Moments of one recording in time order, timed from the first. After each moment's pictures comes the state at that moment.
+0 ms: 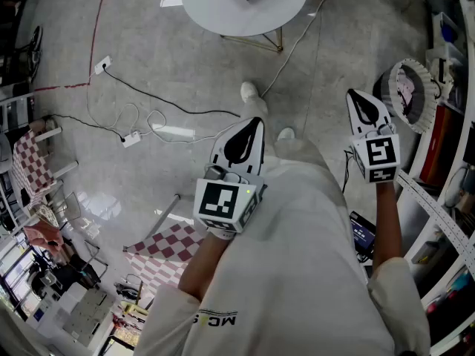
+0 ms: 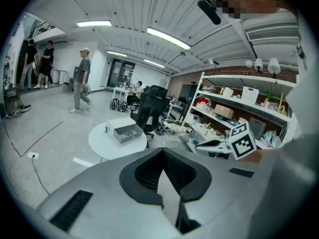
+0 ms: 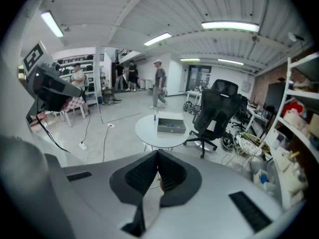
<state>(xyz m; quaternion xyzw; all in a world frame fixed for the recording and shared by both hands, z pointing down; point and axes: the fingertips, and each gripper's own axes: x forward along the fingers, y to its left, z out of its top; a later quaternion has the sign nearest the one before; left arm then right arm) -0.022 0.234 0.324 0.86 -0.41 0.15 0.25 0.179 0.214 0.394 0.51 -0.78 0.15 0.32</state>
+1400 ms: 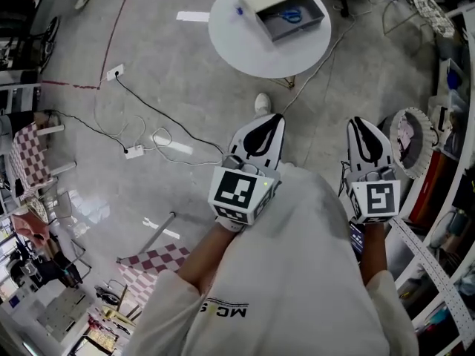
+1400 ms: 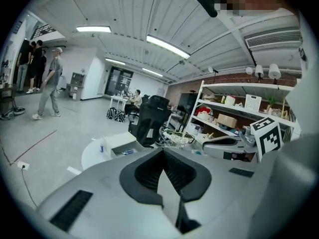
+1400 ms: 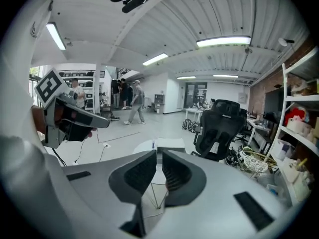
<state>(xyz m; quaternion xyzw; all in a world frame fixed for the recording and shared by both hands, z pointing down) -0.005 0.112 0.303 0.88 -0.41 0.10 0.22 0.140 0.127 0.310 0.53 -0.81 0.09 0.23</state>
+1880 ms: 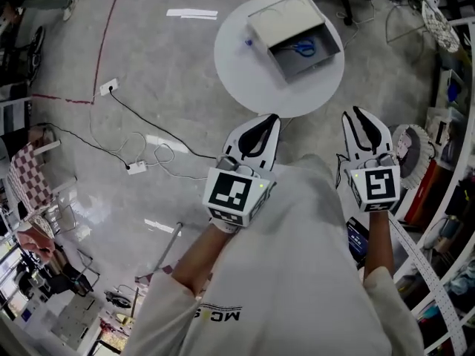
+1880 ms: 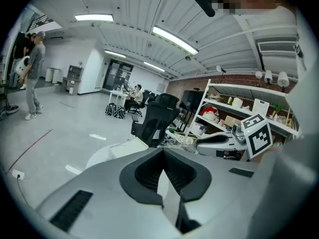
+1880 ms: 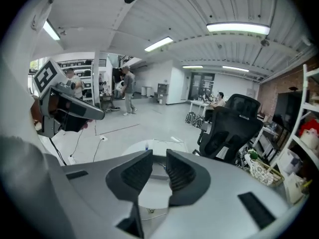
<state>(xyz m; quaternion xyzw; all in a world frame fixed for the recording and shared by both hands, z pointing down) -0.053 -0.064 0.316 0.88 -0.39 0.12 0.25 0.095 -0.063 0.332 0.51 -0.80 0.11 0.30</state>
